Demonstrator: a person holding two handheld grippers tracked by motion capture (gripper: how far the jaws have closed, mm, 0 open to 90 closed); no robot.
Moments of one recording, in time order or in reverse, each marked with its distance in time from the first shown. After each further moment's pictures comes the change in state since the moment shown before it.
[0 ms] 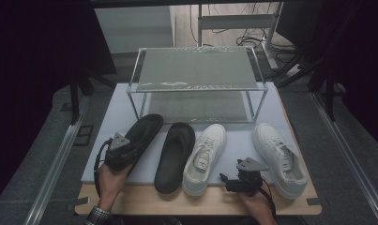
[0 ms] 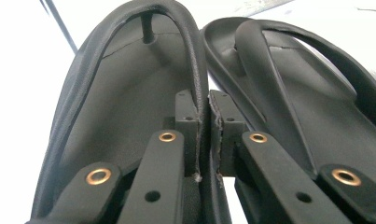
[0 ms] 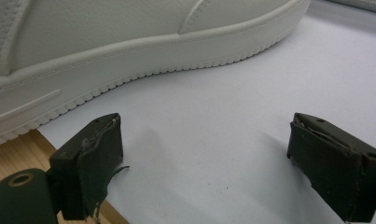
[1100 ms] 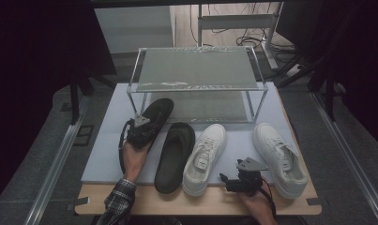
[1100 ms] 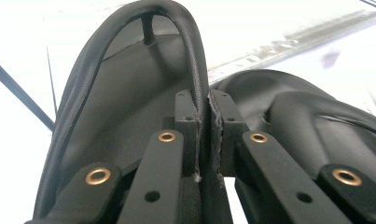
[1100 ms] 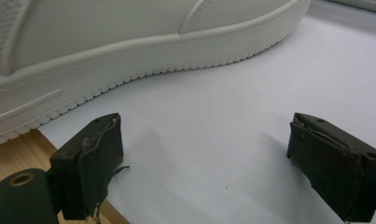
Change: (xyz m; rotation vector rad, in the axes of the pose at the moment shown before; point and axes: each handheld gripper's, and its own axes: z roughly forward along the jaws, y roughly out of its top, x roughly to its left) left arm 0.002 0.046 0.078 -0.031 0.069 -0.028; right arm 0.000 0.000 0.000 0.000 0.003 0.001
